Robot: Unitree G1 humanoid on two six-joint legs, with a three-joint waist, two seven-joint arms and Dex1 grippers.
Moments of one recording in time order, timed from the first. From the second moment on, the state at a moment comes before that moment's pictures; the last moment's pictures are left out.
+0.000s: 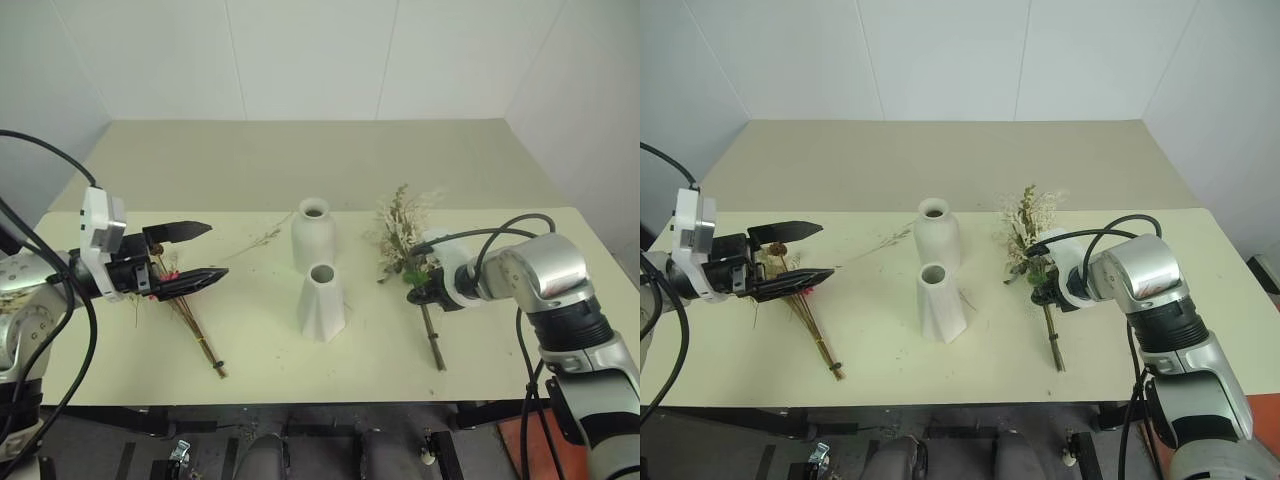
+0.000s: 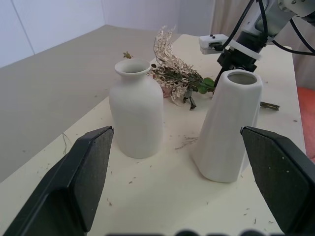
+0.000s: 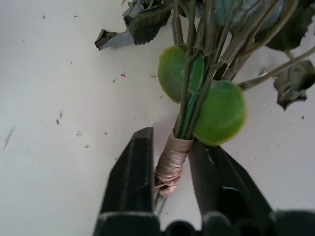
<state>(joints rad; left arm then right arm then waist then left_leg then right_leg) -0.28 0.91 0.33 -0.14 -0.70 0.48 -1.20 -0.80 -0.68 0.23 -0.02 0.46 1.55 0.46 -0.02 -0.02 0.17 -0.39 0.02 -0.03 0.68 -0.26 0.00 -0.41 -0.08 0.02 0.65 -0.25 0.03</state>
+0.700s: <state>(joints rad) -0.49 0.91 0.28 0.02 -0.69 0.49 -1.25 -0.91 -0.39 -0.35 -0.06 0.50 0.96 0.38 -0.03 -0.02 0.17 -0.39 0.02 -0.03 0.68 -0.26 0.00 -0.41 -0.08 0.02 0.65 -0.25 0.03</state>
